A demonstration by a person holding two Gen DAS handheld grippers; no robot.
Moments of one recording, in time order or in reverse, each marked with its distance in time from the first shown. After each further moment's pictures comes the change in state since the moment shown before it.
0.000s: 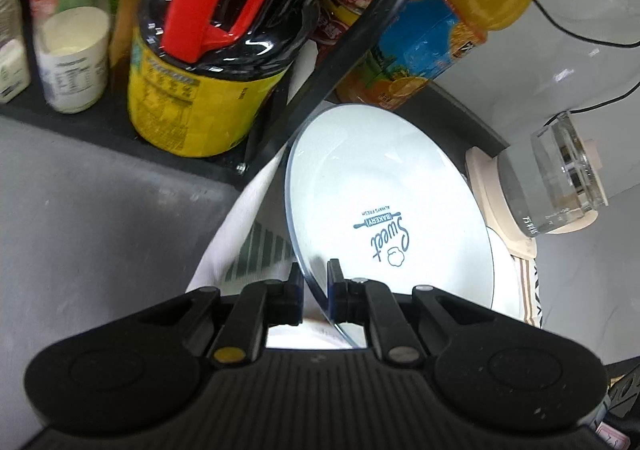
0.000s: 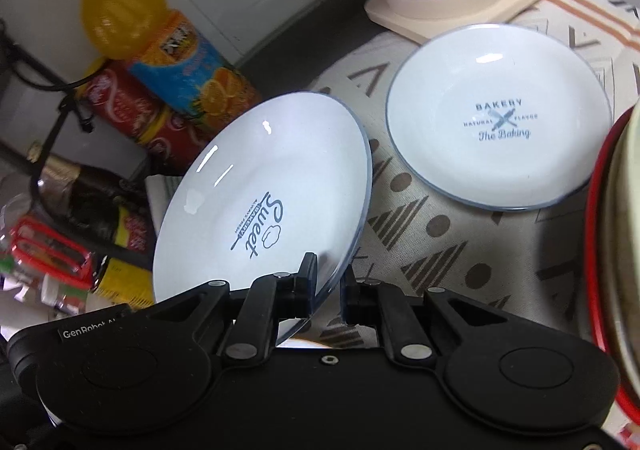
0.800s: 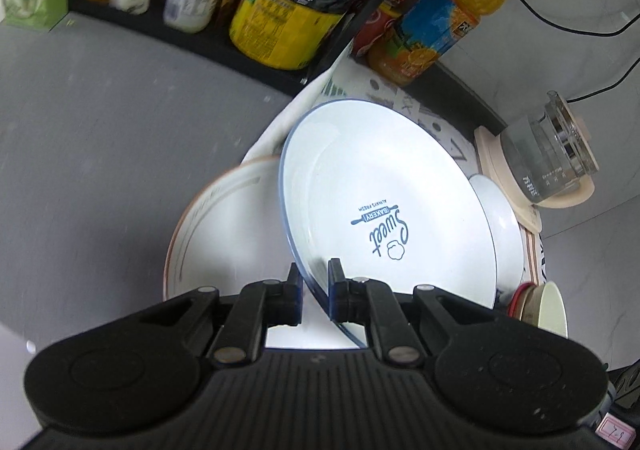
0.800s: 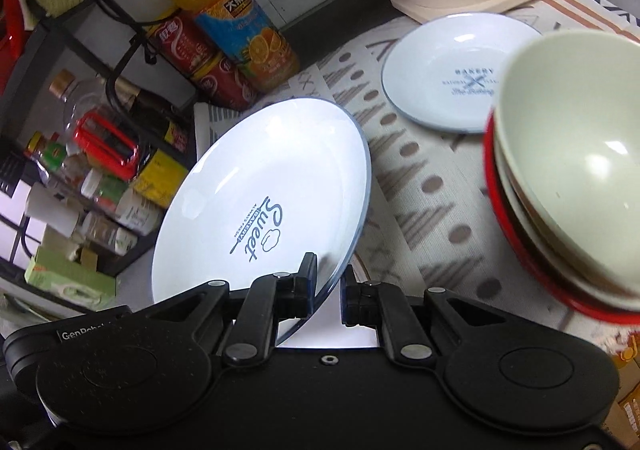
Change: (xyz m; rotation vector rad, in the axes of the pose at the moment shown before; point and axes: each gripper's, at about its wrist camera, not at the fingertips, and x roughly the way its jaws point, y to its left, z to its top) left arm -0.068 0.011 -0.116 -0.083 -0.068 0.070; right arm -0.065 -0.038 -0.061 -0.141 0.046 0.087
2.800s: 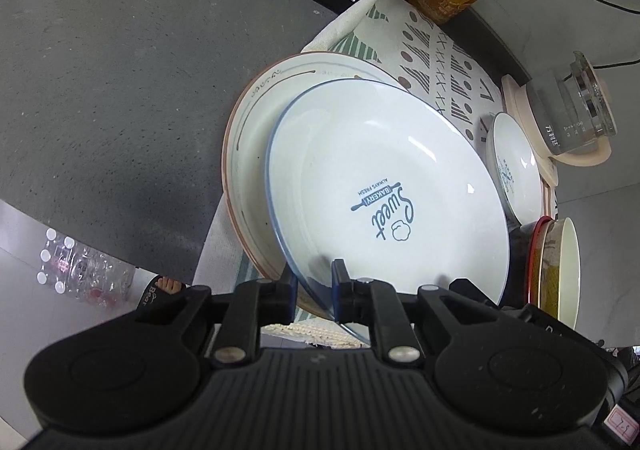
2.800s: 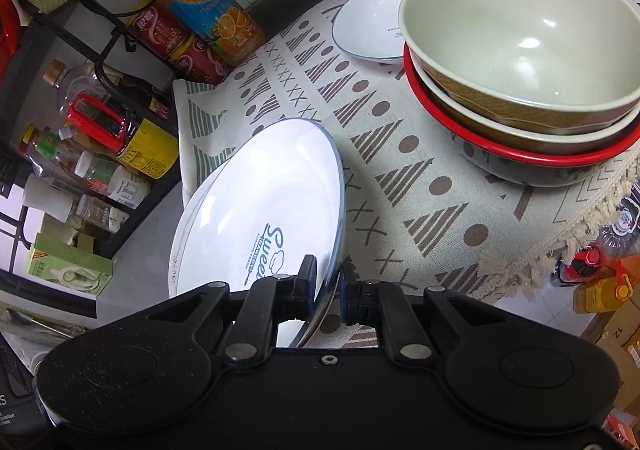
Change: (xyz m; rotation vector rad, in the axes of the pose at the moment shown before) left arm -0.009 0.022 -0.036 -0.061 0.175 0.035; right arm -0.030 -0.013 -0.047 0.105 0.039 -0.040
